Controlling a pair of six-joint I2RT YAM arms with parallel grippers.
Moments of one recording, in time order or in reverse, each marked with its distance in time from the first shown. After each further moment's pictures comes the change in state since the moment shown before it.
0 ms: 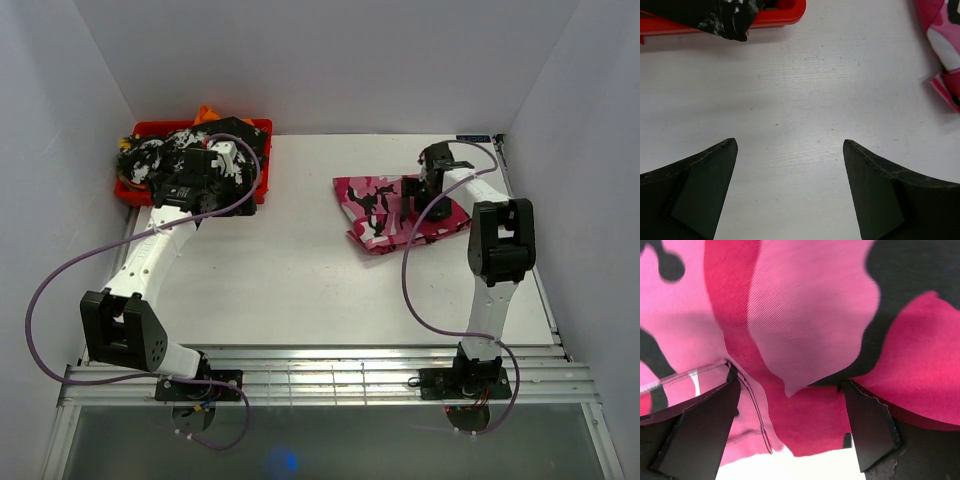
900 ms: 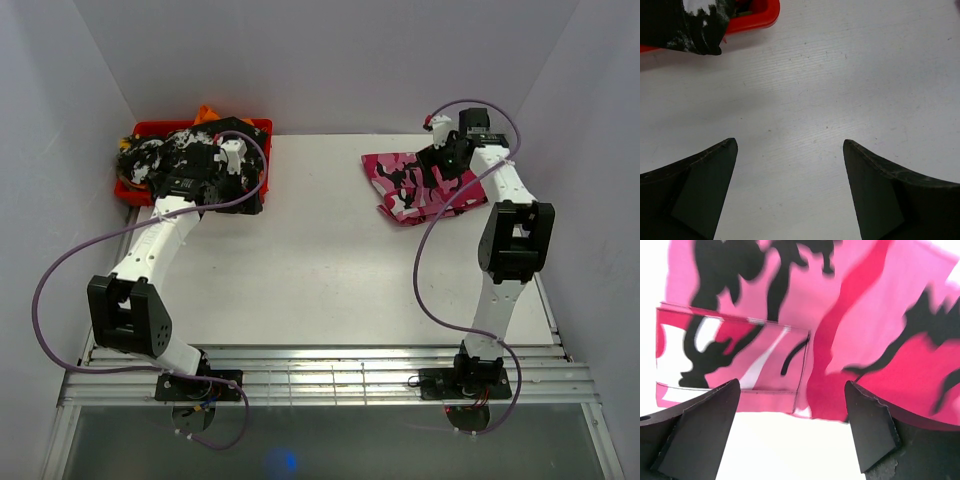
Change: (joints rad) left arm 0.019 0.092 0.058 -0.011 0.108 0.097; right arm -0.176 0.027 0.283 -0.023 -0.218 -0.605
